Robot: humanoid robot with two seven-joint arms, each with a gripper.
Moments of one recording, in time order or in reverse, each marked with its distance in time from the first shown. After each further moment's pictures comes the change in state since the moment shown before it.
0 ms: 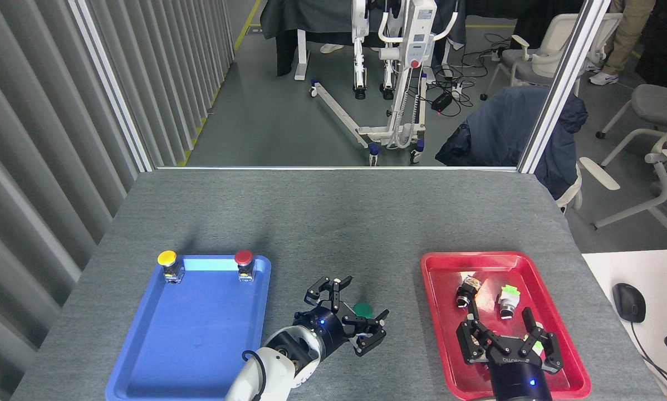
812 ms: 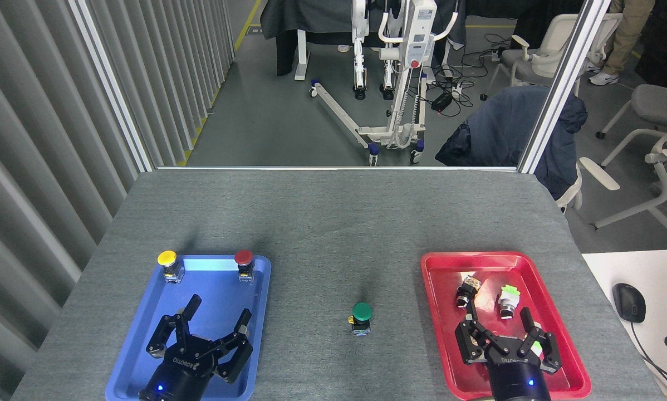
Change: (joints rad) left arm 0.534 0.100 0.534 -0.667 0.183 -0.118 0.178; right arm -0.001 0.003 0.000 0.003 0.000 -0.007 0.000
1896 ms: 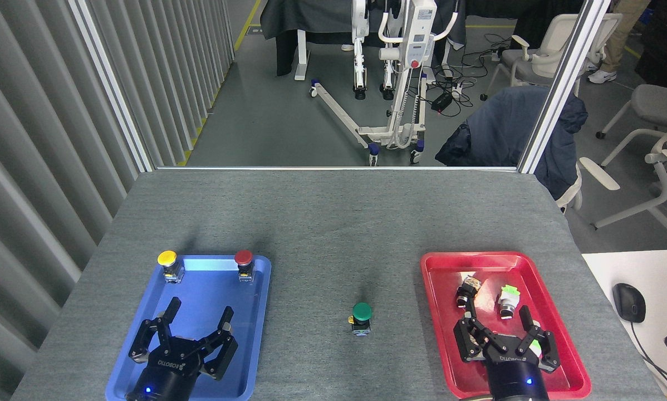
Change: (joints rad) left arm 0.013 0.017 0.011 -0.006 -0.007 0.097 0.001; right arm -0.005 0.013 0.000 -0.001 0.002 0.006 -0.002
